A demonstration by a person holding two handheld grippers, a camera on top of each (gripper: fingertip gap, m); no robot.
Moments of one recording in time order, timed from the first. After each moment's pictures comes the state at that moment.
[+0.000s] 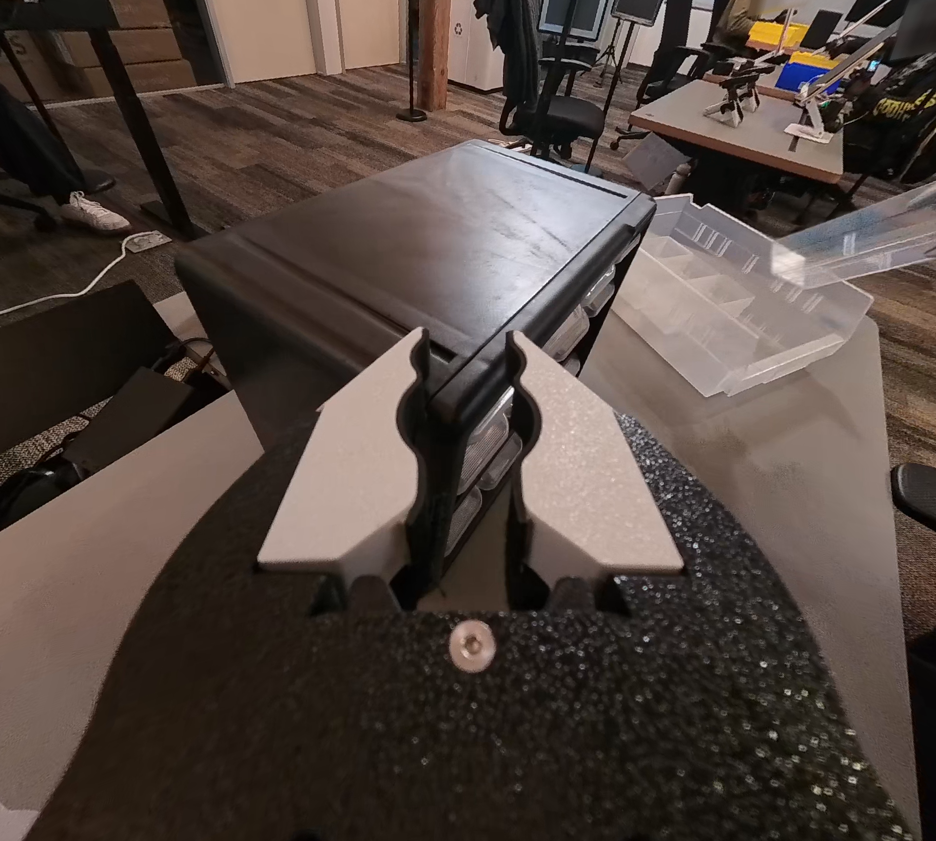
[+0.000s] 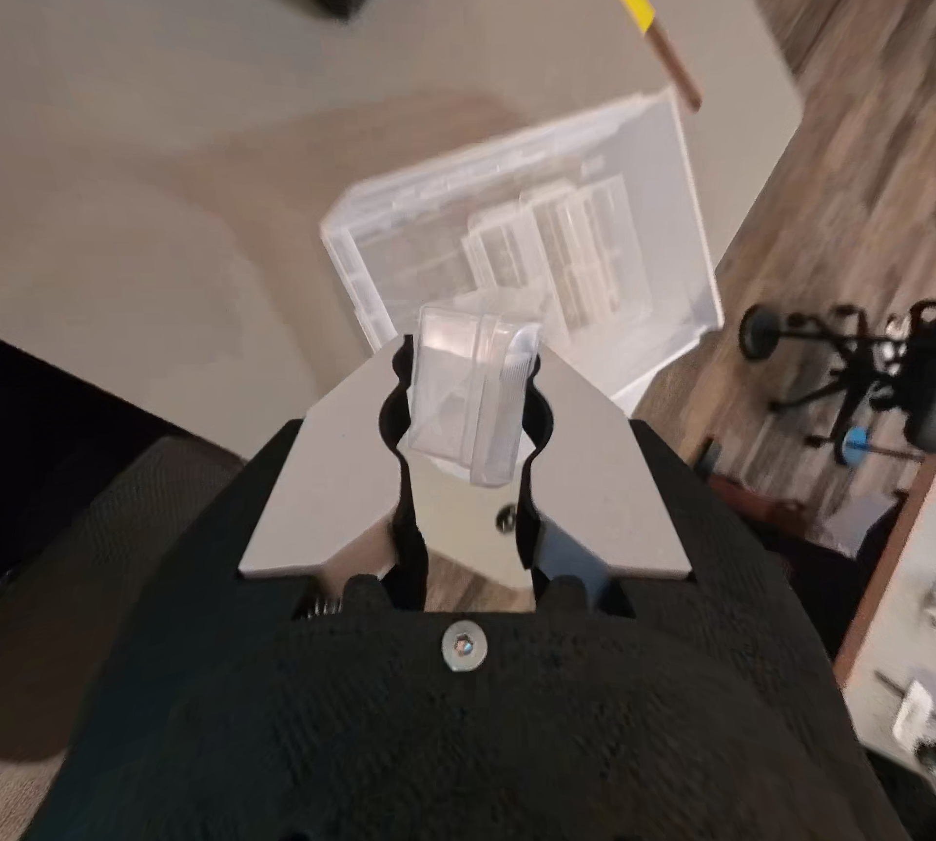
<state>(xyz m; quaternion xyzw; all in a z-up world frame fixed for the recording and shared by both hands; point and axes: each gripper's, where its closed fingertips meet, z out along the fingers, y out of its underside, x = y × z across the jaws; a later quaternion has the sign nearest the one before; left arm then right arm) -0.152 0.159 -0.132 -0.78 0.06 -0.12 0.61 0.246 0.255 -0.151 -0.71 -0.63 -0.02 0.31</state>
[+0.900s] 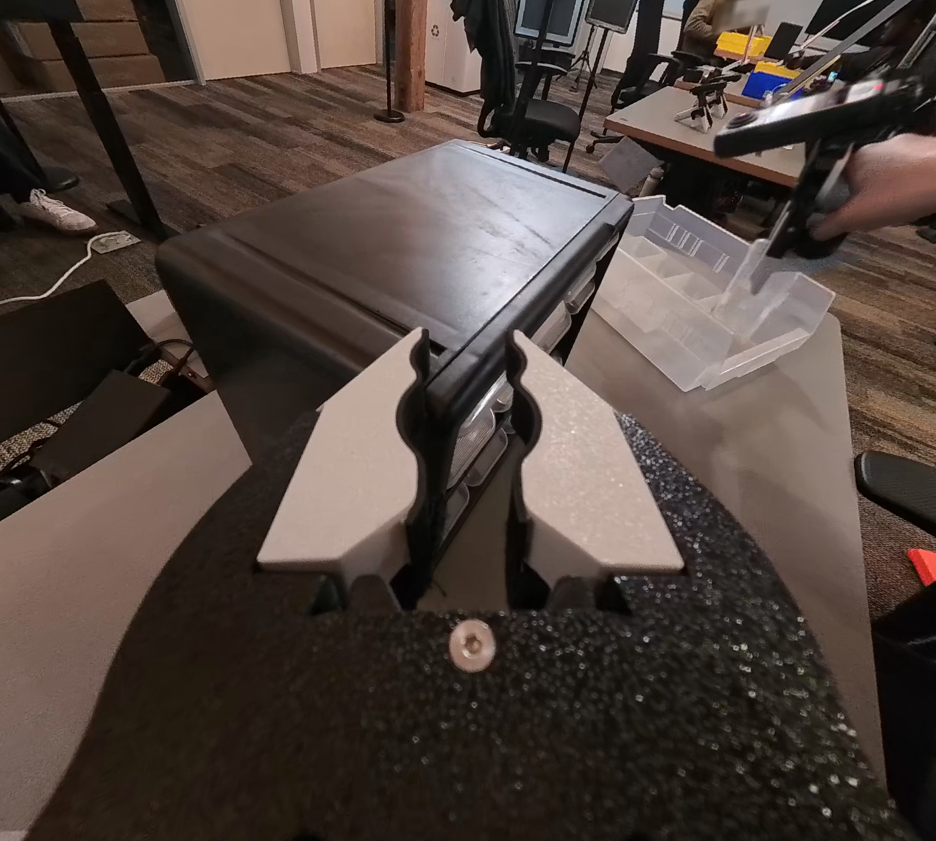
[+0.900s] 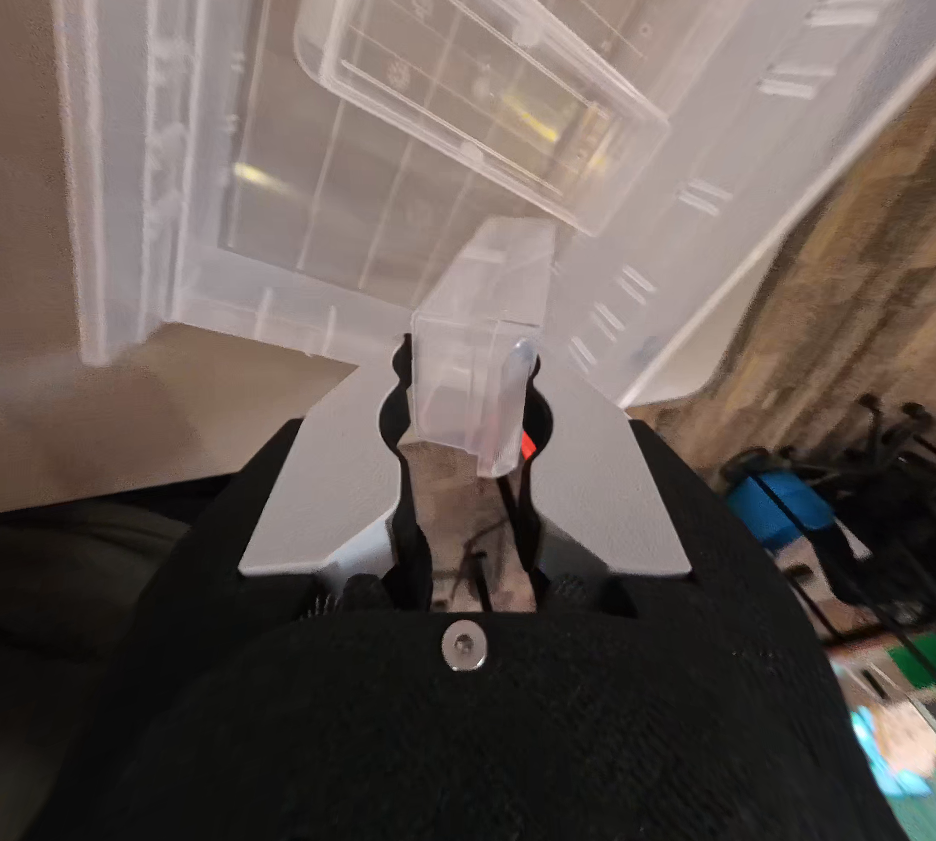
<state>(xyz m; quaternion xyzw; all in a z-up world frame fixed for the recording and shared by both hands) -0.149 0.154 -0.132 -0.78 0.07 -0.14 0.61 0.272 0.320 -0.254 -0.93 -0.33 -0.12 -0.02</state>
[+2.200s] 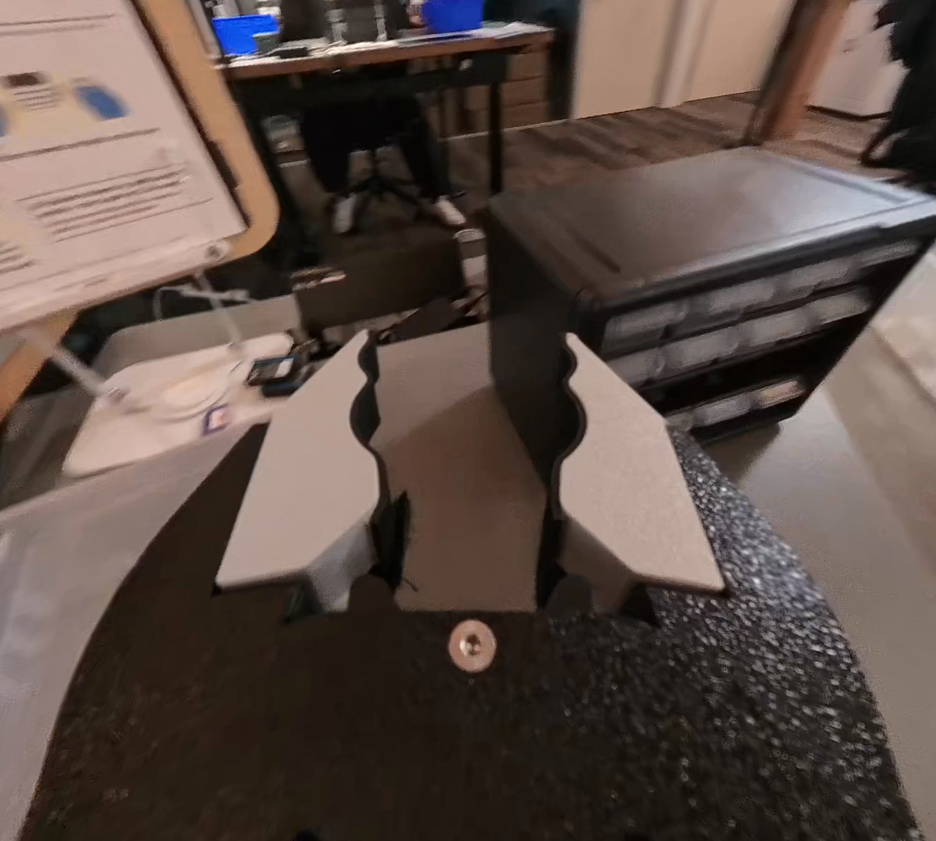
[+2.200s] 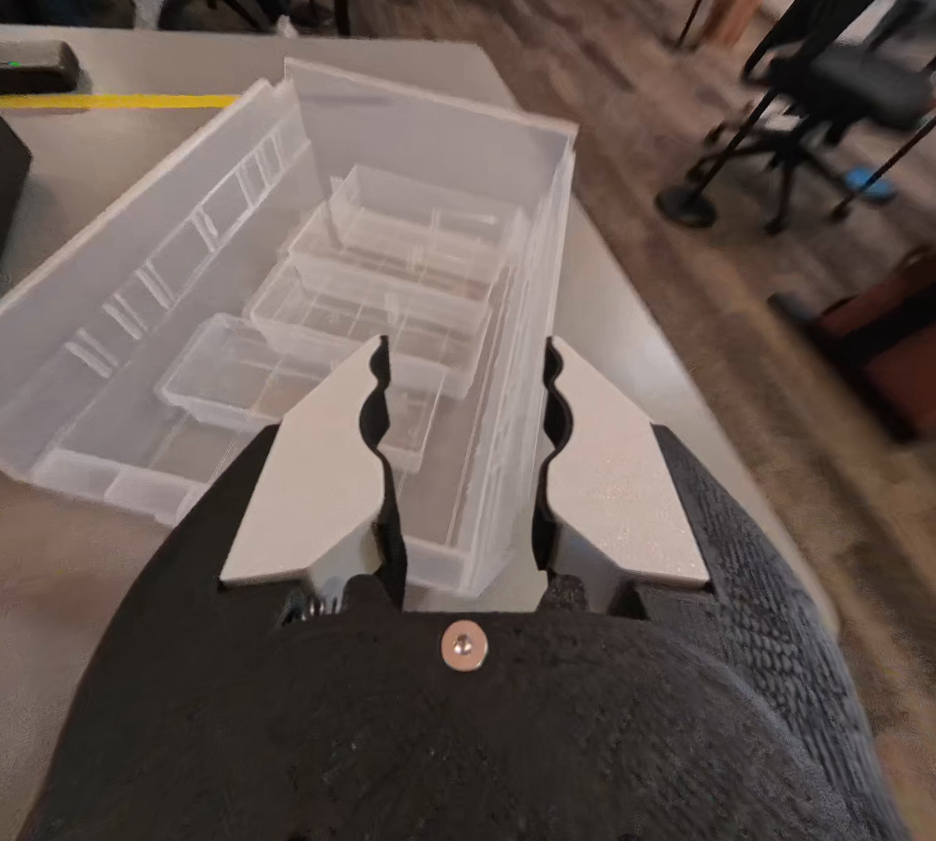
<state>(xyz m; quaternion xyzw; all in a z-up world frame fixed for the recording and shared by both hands) -0.210 0.050 -0.116 -0.76 -0.14 0.16 0.61 0.325 0.353 -0.235 -0.81 -0.22 0.06 0.54</state>
